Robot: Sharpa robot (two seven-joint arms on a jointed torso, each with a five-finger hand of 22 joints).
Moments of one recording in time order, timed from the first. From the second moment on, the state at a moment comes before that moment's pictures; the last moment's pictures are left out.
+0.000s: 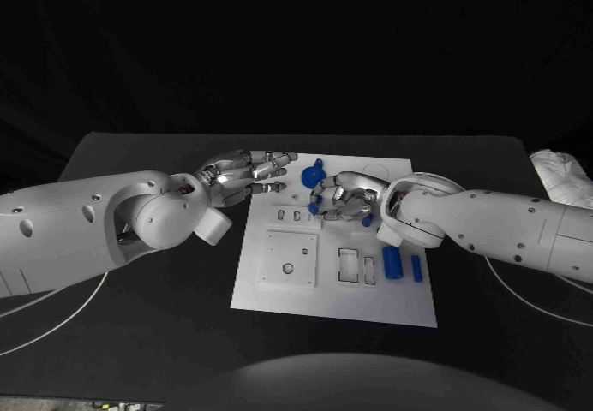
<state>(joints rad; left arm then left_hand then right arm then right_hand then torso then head) 1.34 -0.86 -0.23 1.61 -0.02 -0.01 0.19 1.47 0.23 -0.24 0.29 0.42 0.43 0.14 0.11 0.05 0.10 0.12 0.15 0.03 0.06 0.17 0.11 0.02 0.17 0.06 0.29 0.05 0.02 1.21 -0.70 -0.19 1.39 -0.99 -0.15 0.10 1.34 -0.03 0.33 0.07 0.41 0.48 0.12 0.51 0.78 1.47 0.04 1.57 1.31 1.46 -0.01 1.57 1.31 0.14 1.38 0.09 1.35 1.31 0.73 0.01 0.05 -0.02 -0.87</state>
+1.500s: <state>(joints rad) 1.34 -0.86 -0.23 1.61 -0.02 0.00 0.19 1.47 0.23 -0.24 0.29 0.42 0.43 0.14 0.12 0.05 0.10 0.12 0.15 0.03 0.06 0.17 0.11 0.02 0.17 0.06 0.29 0.05 0.02 1.23 -0.73 -0.20 1.40 -0.95 -0.24 0.26 1.24 -0.04 0.03 0.18 0.05 0.36 0.04 0.41 0.48 0.68 0.11 0.97 1.13 0.92 0.06 0.94 1.13 0.16 0.81 0.16 0.62 1.23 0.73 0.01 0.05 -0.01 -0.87</state>
